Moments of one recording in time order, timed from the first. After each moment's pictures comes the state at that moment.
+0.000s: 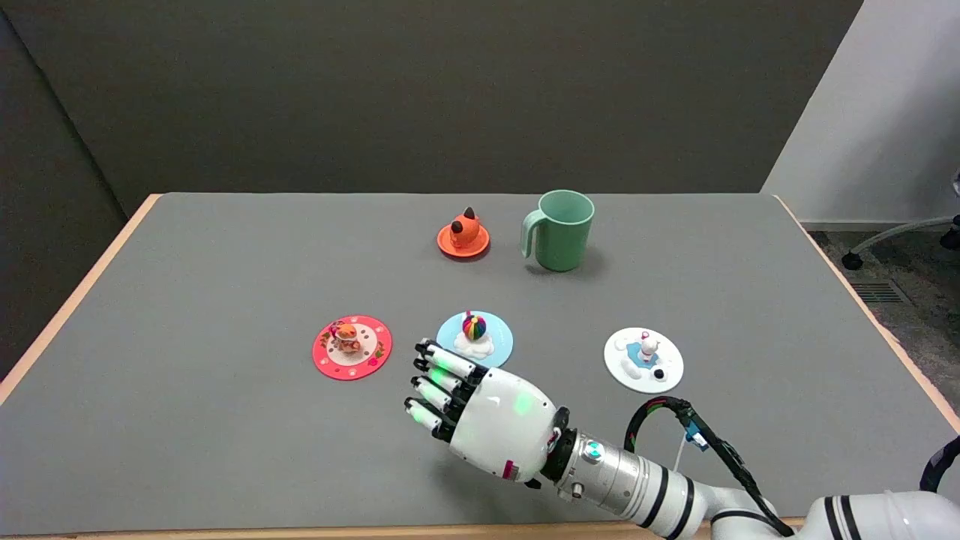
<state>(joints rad) 0.22 -0.86 0.26 -1.41 -2.43 0.93 -0.87</state>
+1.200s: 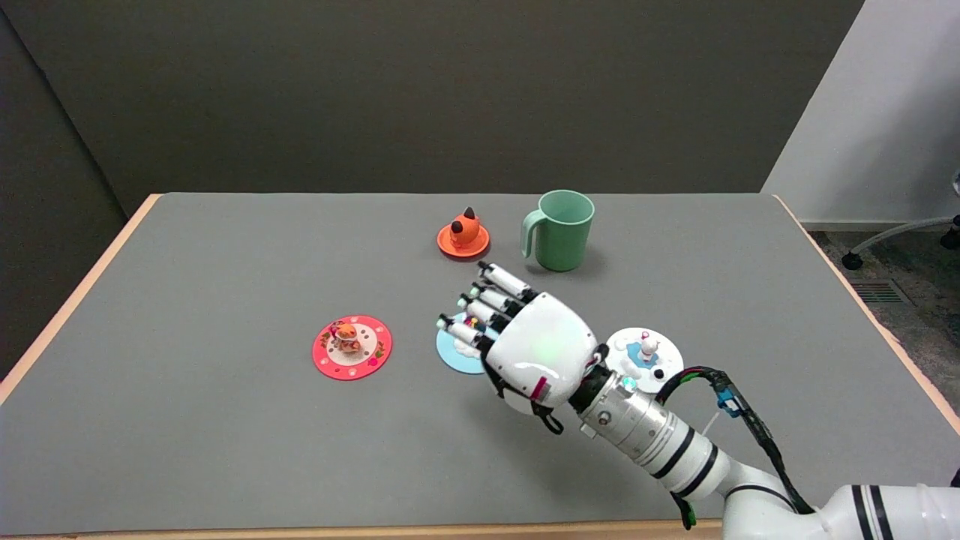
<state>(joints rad) 0.15 -0.80 0.43 -1.54 -2.21 0.94 -0.83</state>
